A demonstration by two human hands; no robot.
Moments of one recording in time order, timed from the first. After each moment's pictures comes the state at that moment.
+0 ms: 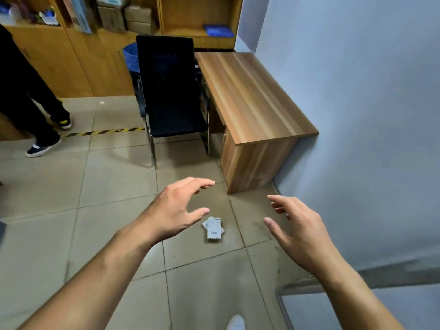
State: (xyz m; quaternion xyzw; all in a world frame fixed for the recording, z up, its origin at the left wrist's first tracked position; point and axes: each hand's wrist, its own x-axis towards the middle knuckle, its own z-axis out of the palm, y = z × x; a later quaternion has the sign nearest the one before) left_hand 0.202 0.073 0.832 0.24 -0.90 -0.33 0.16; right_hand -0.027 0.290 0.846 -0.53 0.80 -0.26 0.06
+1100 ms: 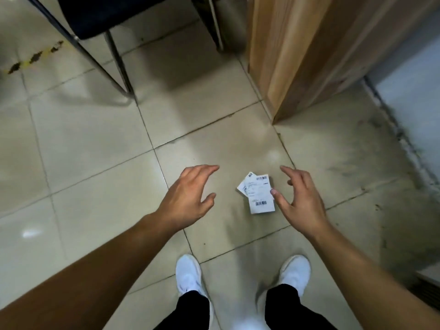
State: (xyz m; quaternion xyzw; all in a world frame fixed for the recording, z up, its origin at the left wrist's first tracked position) left_hand 0.014 -0.216 0.223 0.29 -0.91 -0.28 -0.07; right_hand -0.195 -0.003 0.171 -0.33 0.87 -0.27 0.27
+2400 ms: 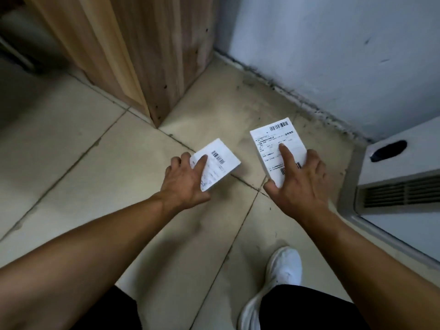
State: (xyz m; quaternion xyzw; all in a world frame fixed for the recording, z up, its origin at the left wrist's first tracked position) left_hand -0.195 -0.136 -0.047 0.00 -0.98 -0.12 -0.16; right_hand -0.222 0.125 0.049 -0.01 1.00 0.00 0.05
